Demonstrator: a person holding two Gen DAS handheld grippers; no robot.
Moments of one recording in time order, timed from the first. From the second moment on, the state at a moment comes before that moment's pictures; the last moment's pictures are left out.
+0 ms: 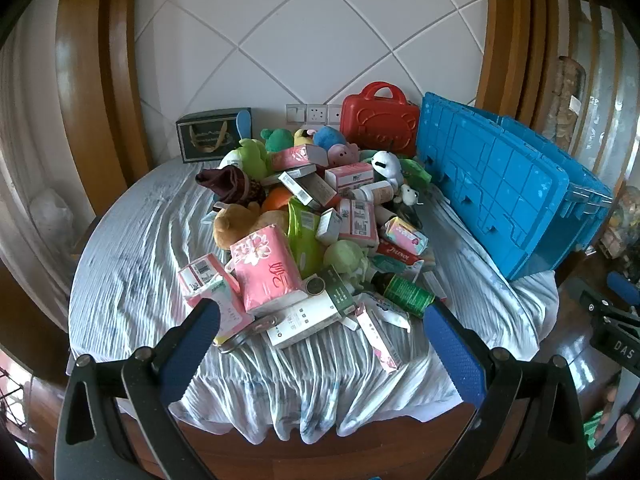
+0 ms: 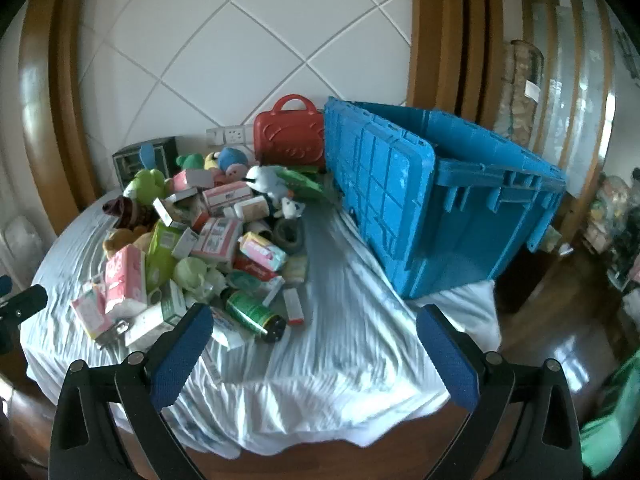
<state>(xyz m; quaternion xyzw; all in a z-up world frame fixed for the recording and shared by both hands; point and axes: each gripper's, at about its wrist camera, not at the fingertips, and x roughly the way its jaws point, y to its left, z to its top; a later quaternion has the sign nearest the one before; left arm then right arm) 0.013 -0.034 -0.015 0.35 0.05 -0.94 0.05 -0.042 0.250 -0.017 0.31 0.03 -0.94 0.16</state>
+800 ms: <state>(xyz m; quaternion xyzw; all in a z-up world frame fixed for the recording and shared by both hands) -0.063 0.000 -0.174 0.48 0.09 -0.87 0.07 -0.117 0.219 -0.137 0.43 0.09 -0.85 0.28</state>
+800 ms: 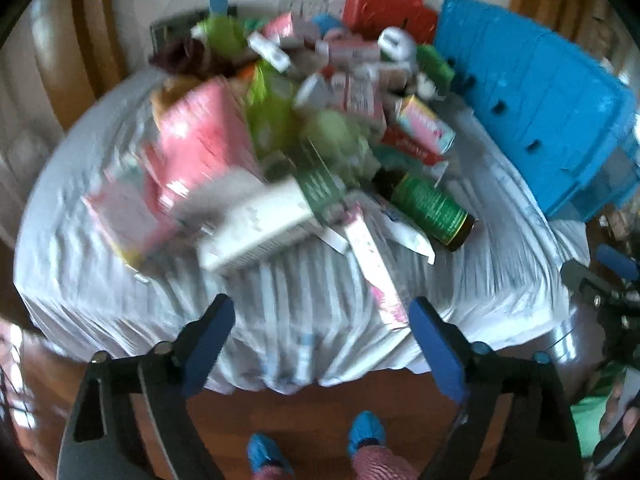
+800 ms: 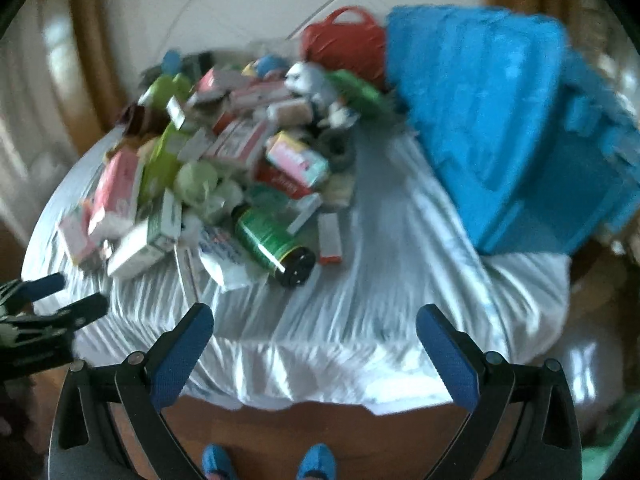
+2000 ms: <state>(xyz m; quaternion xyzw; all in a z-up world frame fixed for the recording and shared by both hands) -0.130 0.019 -0.259 0.52 0.14 -0.83 0.15 -0.228 0.073 -0.260 0.50 0.24 -0.70 0.45</state>
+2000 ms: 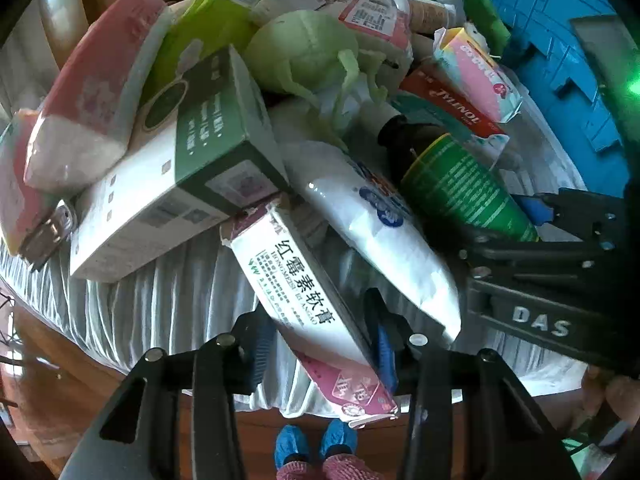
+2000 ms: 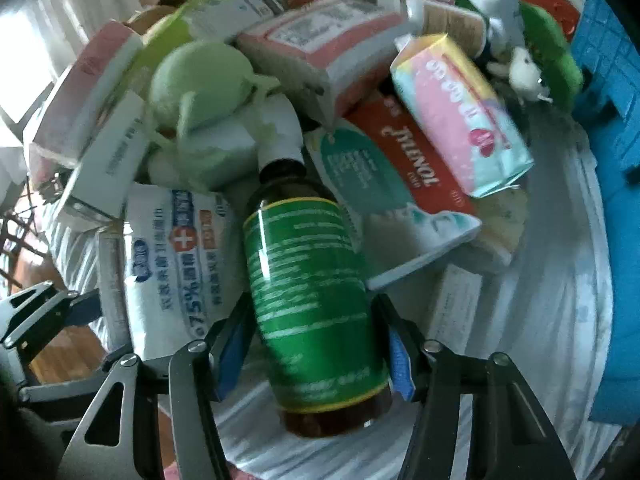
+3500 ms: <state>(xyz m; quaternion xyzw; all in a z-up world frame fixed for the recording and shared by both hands) -0.159 0.087 -0.030 0.31 0.06 -0.93 0.16 -0.225 0.208 -0.025 0.33 0.08 -0.86 0.37</state>
